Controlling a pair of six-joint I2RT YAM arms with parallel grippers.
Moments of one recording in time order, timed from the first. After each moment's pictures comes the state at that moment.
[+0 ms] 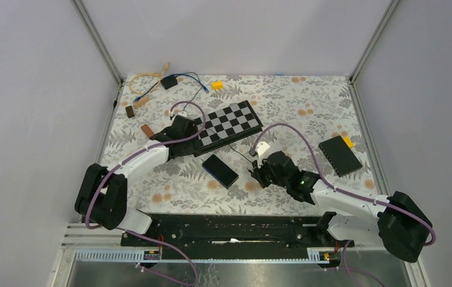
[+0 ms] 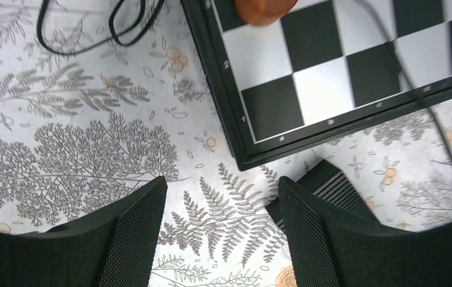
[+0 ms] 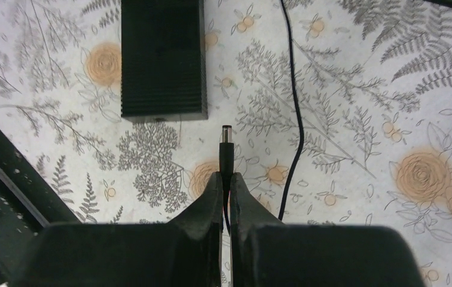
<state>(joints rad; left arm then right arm) -0.45 1.45 0.87 -0.40 -0.23 -0.54 0.82 1.12 0.52 0.00 -0.03 0.11</state>
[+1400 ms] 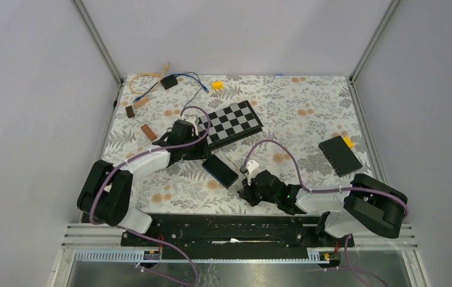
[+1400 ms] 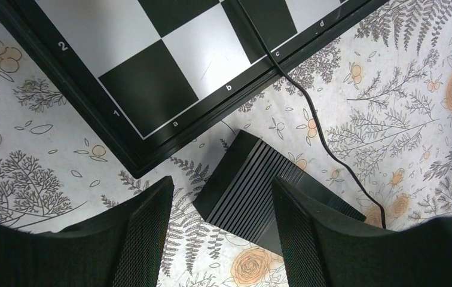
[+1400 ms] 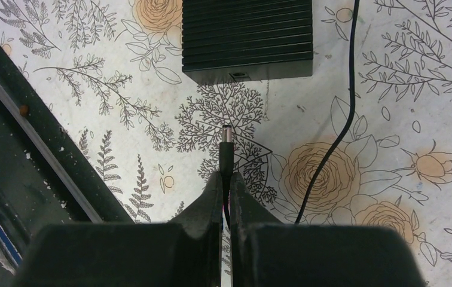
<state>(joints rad) -0.43 1.47 0.77 -0.16 0.13 -0.48 1.05 1.37 0.36 0.36 0.02 0.36</state>
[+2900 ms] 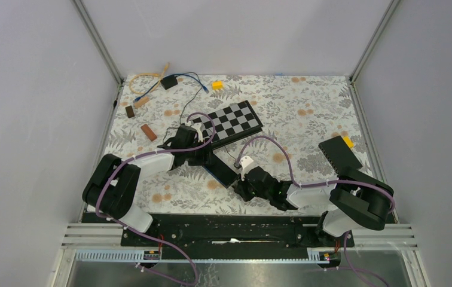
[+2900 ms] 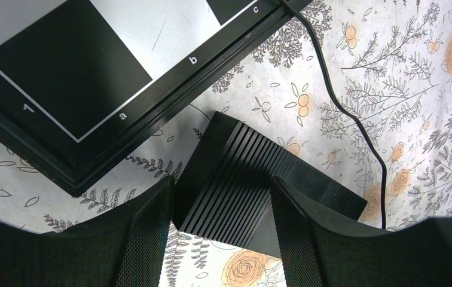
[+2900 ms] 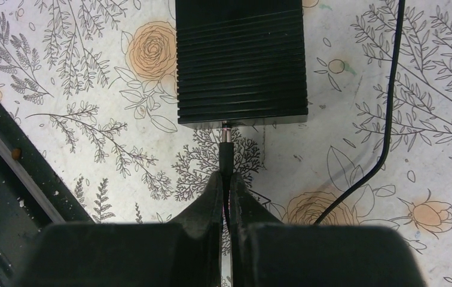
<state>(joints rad) -0.46 1.54 0.71 -0.03 0.24 -0.48 1.05 1.49 0.45 0.40 0.07 0.36</state>
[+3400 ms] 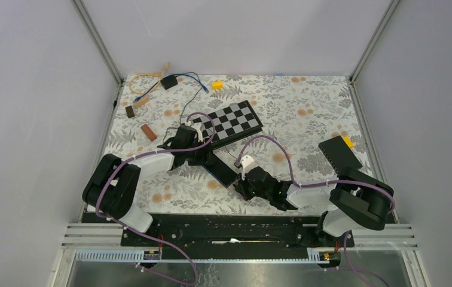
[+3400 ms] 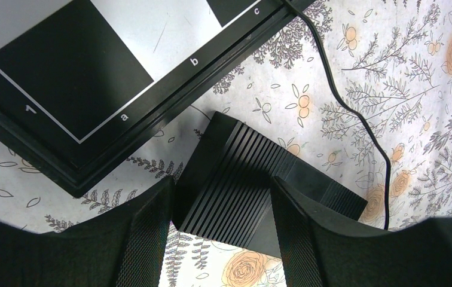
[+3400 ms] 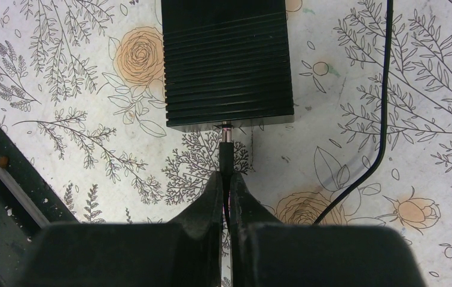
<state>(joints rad) -0.46 1.54 0.71 -0.03 0.24 -0.48 1.05 1.49 0.45 0.40 0.11 0.36</state>
